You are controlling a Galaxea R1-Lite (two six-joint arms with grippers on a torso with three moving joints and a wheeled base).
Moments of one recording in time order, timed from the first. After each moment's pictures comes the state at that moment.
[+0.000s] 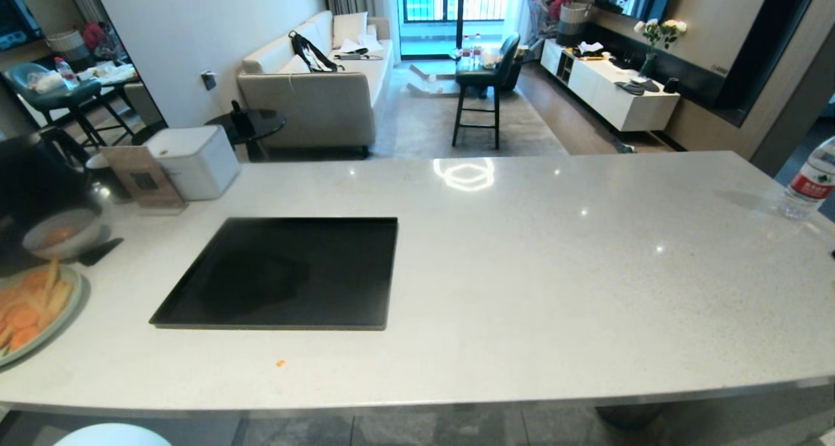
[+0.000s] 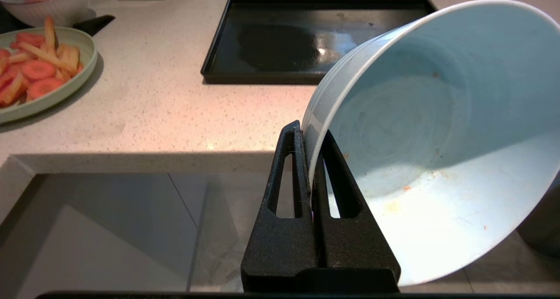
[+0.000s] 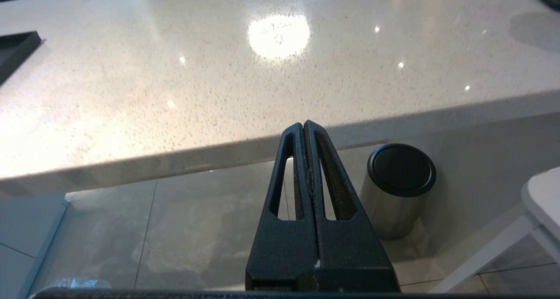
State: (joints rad) left arm 0.00 0.00 0.00 0.00 0.00 -0.01; right arm 0.00 0.00 0.00 -0.01 -0.07 0.10
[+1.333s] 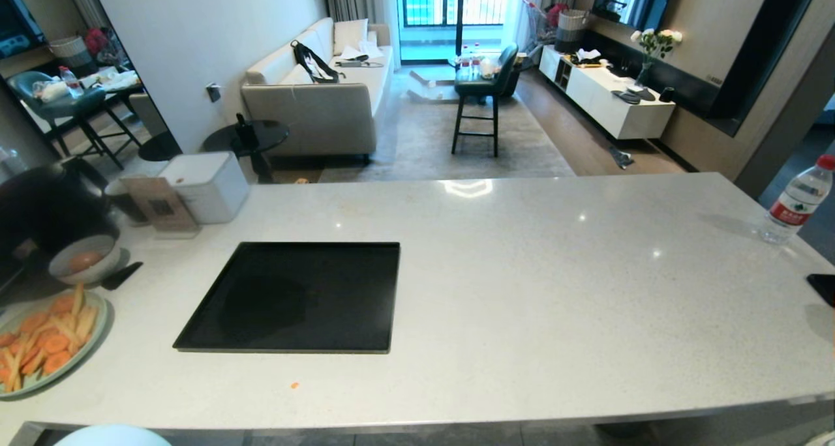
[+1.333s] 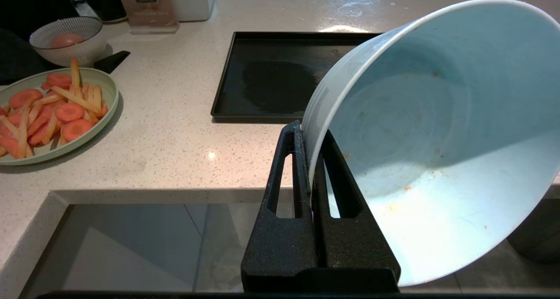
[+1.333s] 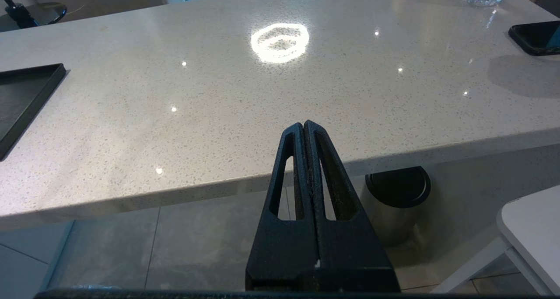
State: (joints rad) left arm 0.00 0.00 0.00 0.00 0.00 -0.01; right arm 0.00 0.00 0.00 -0.01 -0.07 0.11
